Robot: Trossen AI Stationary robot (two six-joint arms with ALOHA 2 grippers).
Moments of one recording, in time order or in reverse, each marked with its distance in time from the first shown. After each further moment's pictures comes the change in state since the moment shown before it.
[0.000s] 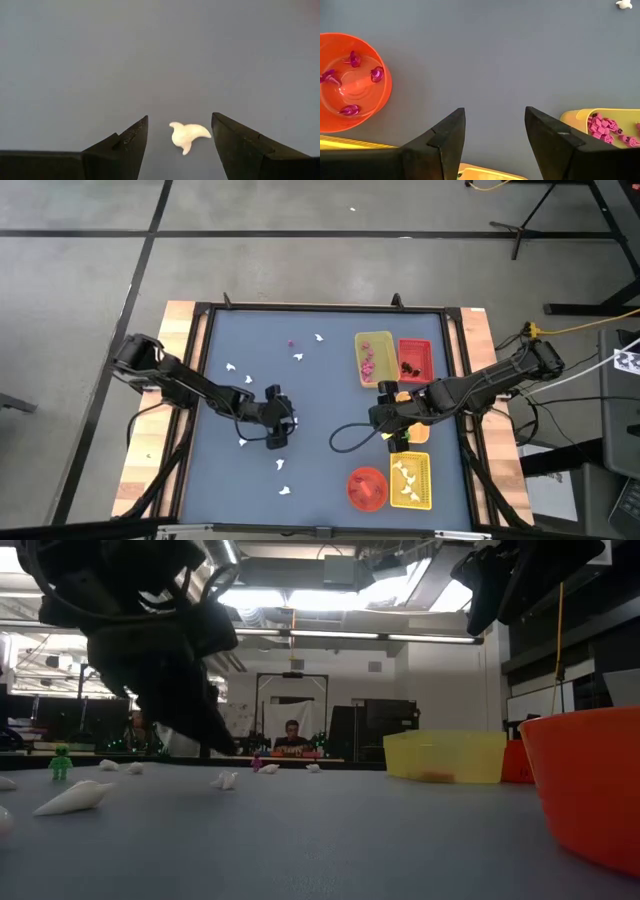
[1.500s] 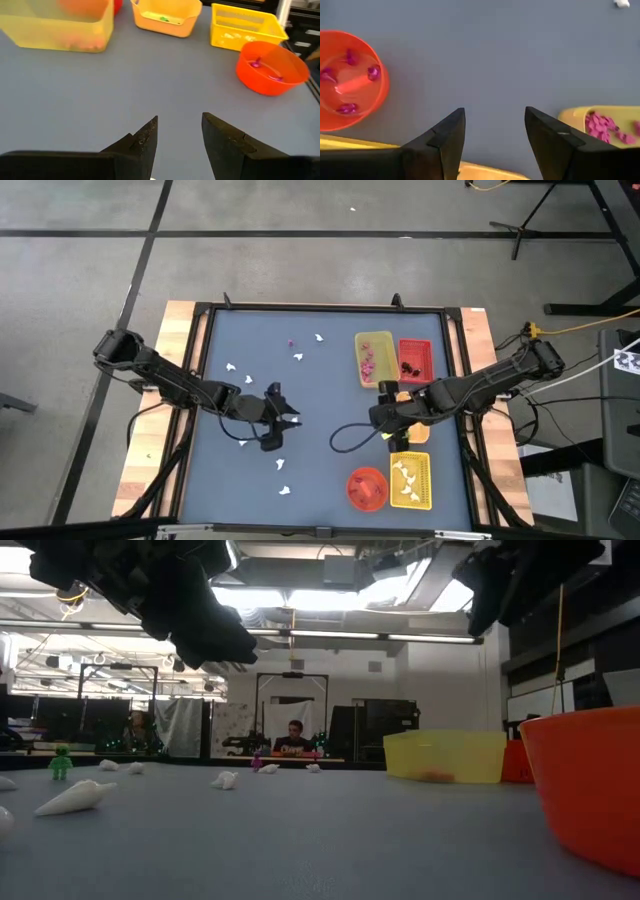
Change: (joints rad) left arm -0.040 -0.199 0.001 0.095 0.021 0.026; right arm 0.000 -0.002 0.000 -0.007 0.006 0.000
